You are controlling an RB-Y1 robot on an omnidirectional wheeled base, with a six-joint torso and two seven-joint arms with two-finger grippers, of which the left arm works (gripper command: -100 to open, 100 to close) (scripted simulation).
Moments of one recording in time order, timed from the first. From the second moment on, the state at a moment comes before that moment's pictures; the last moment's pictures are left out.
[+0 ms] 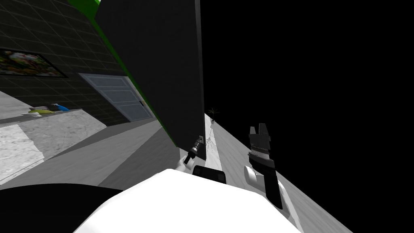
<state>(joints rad) -0.11 0.06 -0.14 -0.67 -0.07 -0.79 0.10</state>
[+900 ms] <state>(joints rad) -0.14 0.04 -0.04 -0.63 -0.02 -0.79 0.05</state>
